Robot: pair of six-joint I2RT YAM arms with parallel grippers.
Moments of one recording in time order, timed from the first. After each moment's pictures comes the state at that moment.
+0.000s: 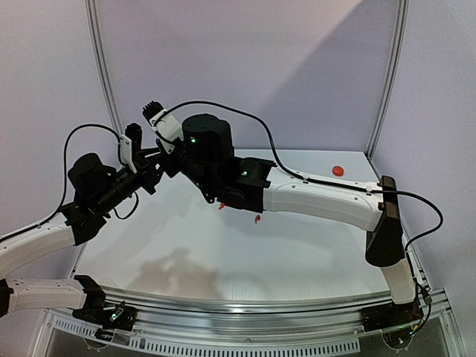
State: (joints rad) left arm -0.57 0.95 0.60 0.47 0.10 0.02; right arm 1.24 2.21 2.19 0.06 0.54 -0.30
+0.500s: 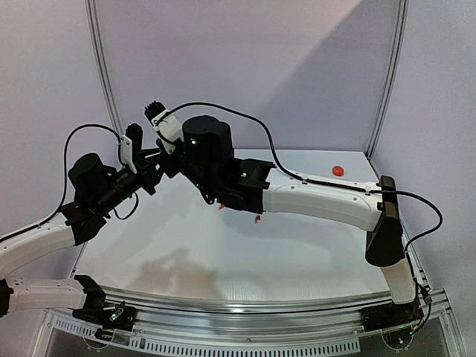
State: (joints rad) left arm -0.57 0.95 0.60 0.46 0.10 0.02; right arm 1.24 2.21 2.17 0.08 0.54 -0.26
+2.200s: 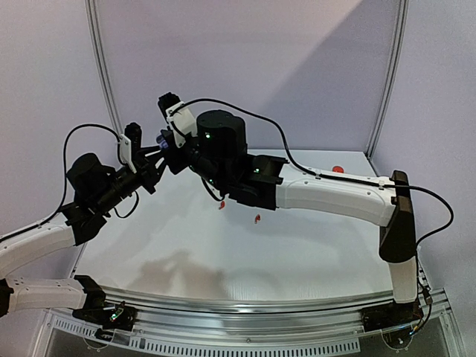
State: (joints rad) left arm -0.56 0.96 0.60 0.50 0.12 0.05; right arm 1.22 2.12 2.05 0.12 0.46 -0.12
